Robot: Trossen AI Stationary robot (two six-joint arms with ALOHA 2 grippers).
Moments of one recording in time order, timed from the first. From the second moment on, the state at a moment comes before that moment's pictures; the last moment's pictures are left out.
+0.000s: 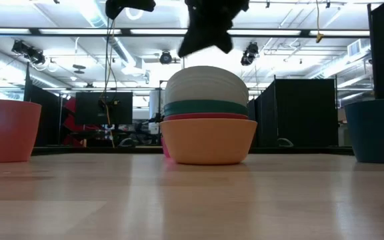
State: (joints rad) left arm 0.14 1.11 1.27 -0.61 -0.20 -0.24; right arm 0.09 1.75 1.50 -0.54 0.28 0.31
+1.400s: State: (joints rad) left arm 0.14 1.11 1.27 -0.62 -0.20 -0.24; right arm 0.28 1.83 1.32 -0.38 0.78 0.85
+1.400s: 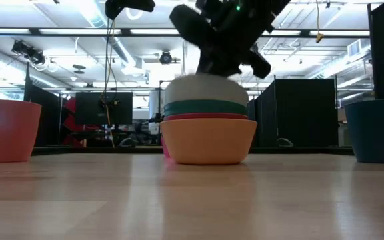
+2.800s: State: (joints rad) left arm 0.14 1.11 1.27 -0.60 -0.21 -0.26; right arm -0.16 1.64 1.32 -0.62 0.05 0.29
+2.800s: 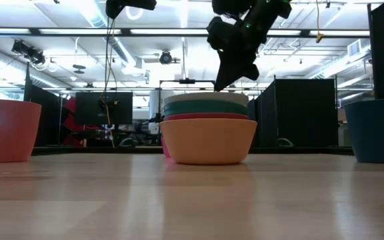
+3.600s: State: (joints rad) left arm 0.14 1.19 1.27 -0.63 -0.24 -0.24; right arm -0.47 1.69 1.32 -0.36 -0.32 0.35
